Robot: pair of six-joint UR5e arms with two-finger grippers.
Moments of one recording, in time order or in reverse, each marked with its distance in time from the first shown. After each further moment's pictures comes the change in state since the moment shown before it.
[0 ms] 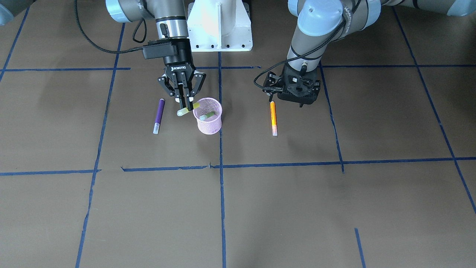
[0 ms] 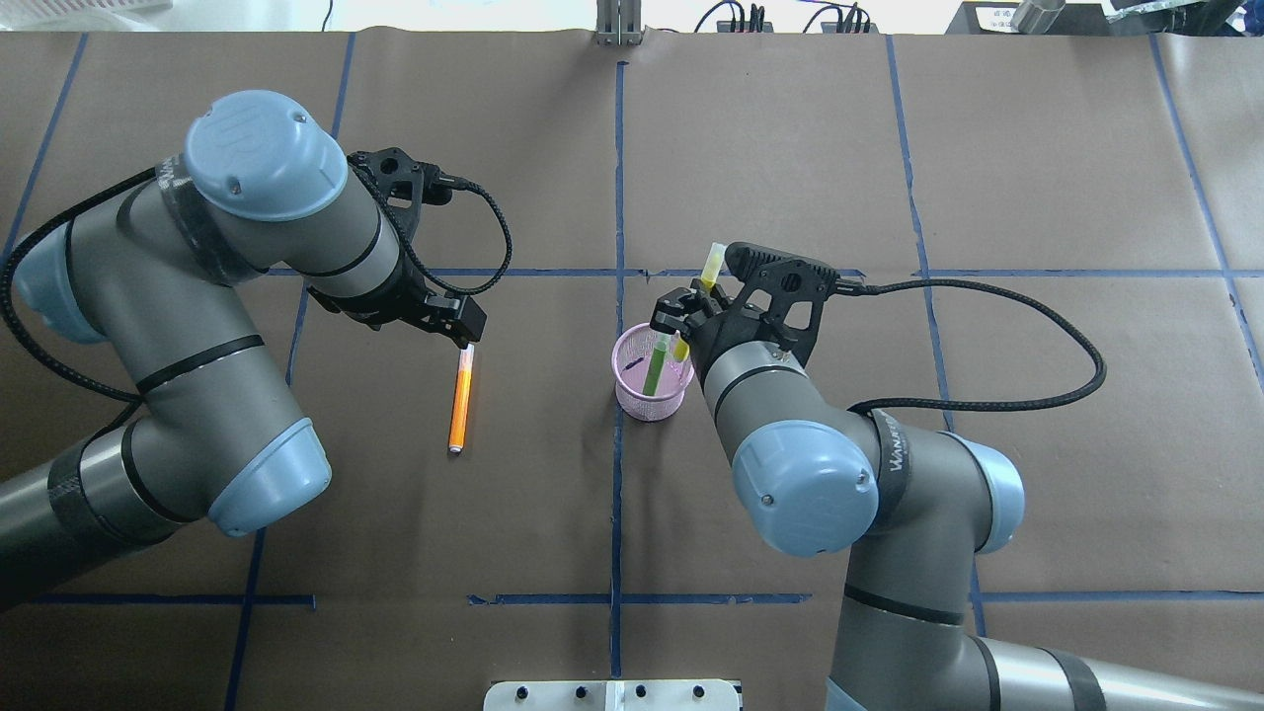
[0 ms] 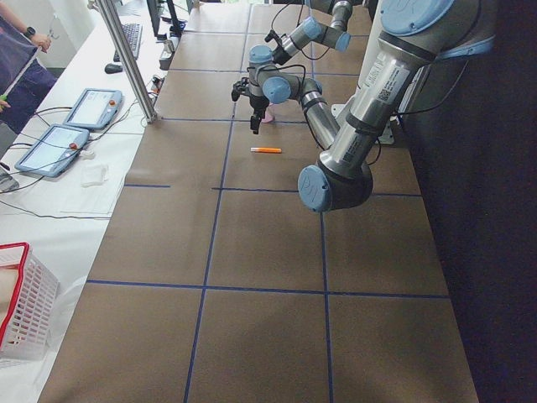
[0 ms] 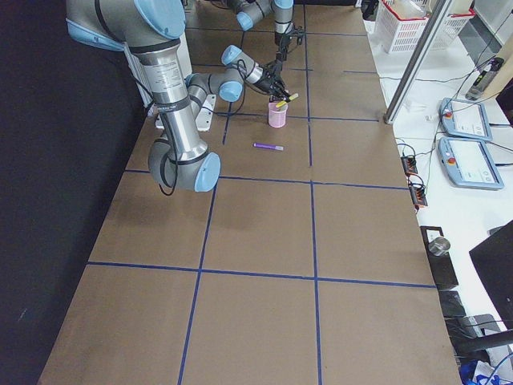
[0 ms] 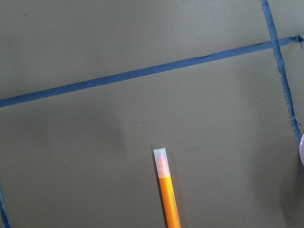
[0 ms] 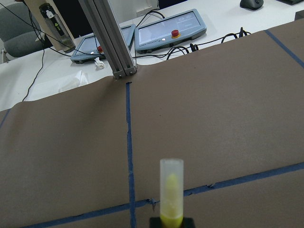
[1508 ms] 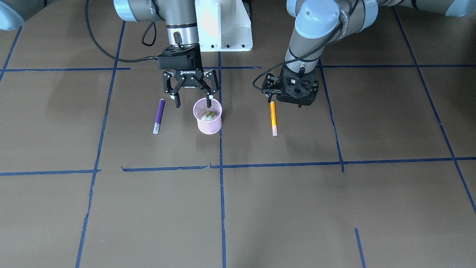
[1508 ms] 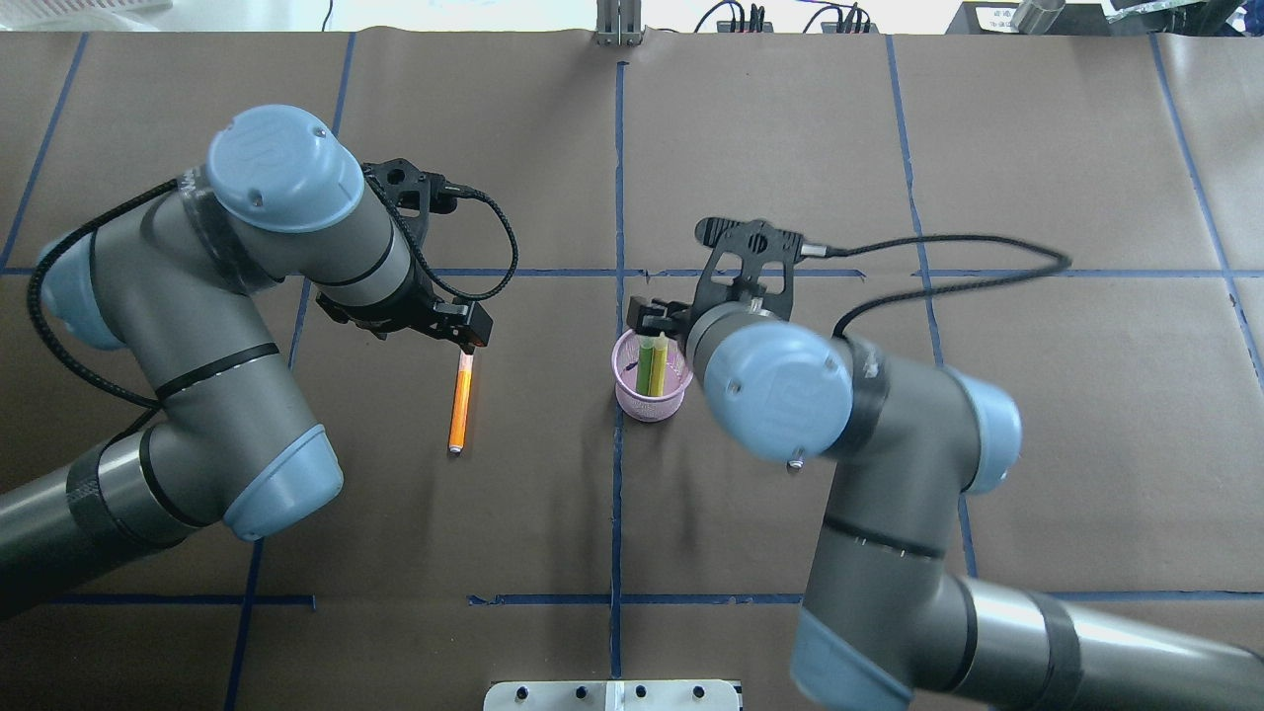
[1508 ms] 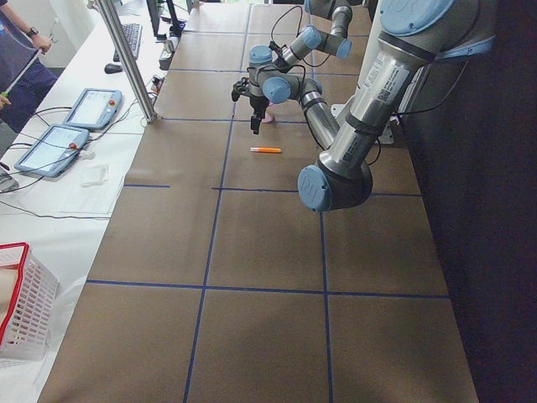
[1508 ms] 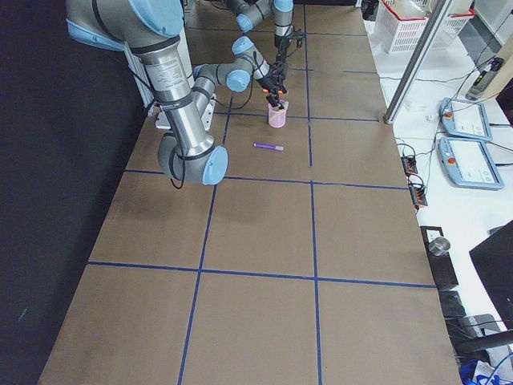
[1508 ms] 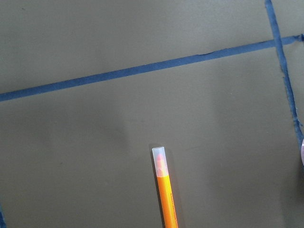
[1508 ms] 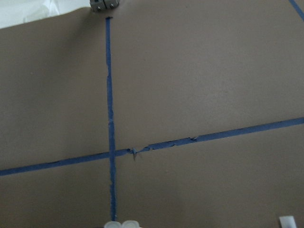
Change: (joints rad) left arm 0.021 -0.005 0.040 -0.036 0.015 -0.074; right arm 0.126 0.082 -0.001 -0.221 0.412 -0.088
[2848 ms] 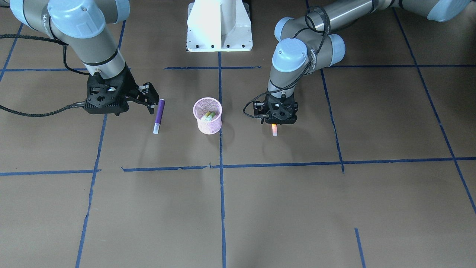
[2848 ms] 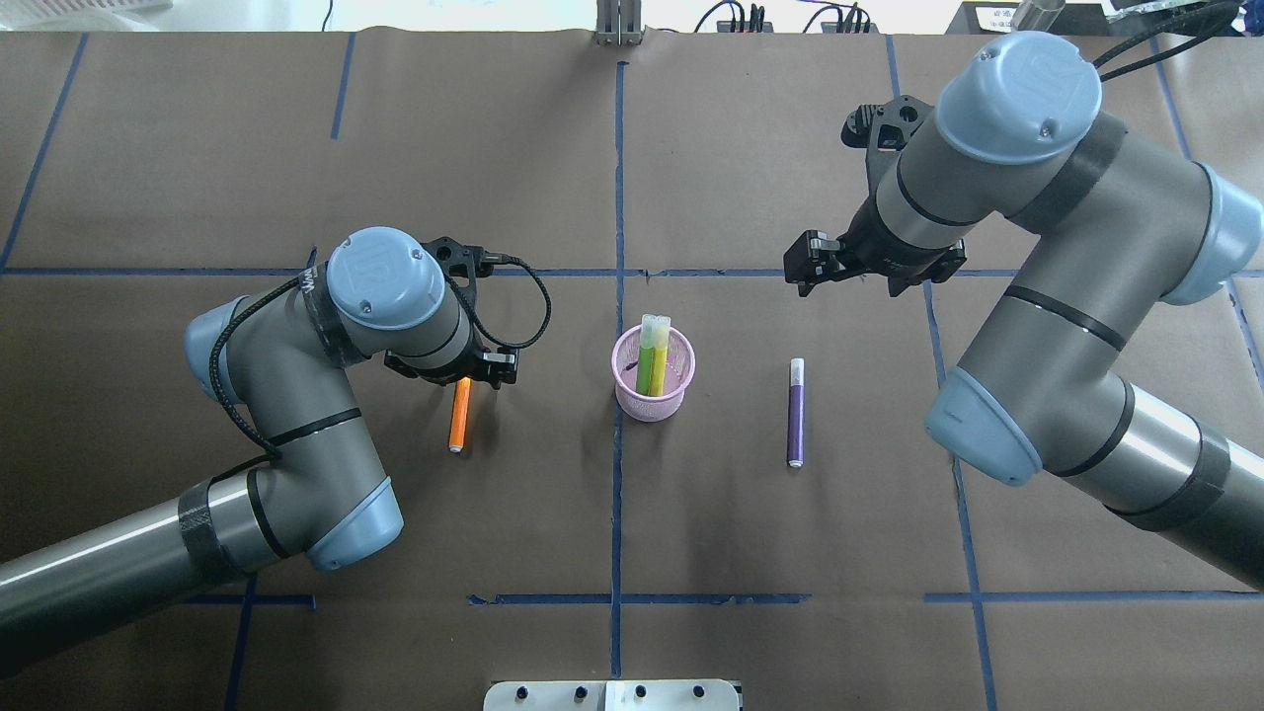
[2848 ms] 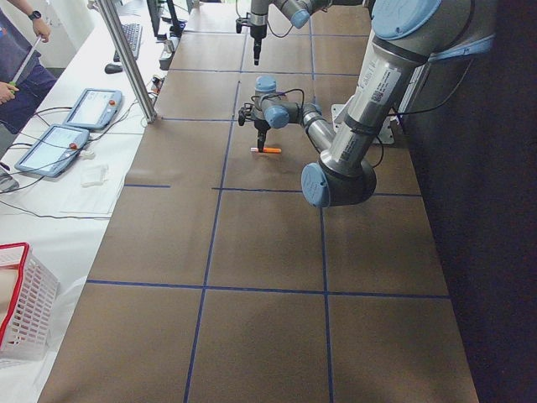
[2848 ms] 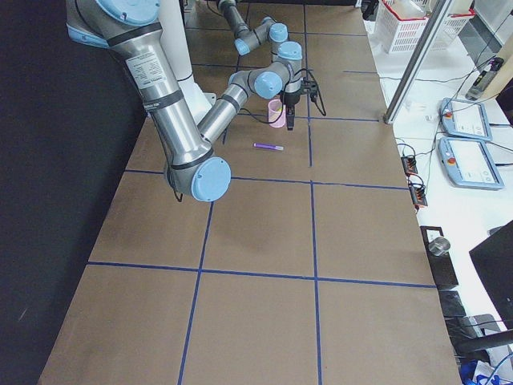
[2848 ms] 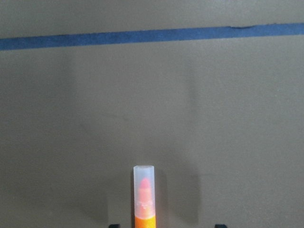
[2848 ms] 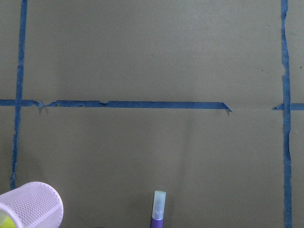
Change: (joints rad) left arm 0.107 -0.012 0.239 -0.232 0.108 -0.175; right arm 0.330 -0.103 0.004 -0.118 0.621 -0.433
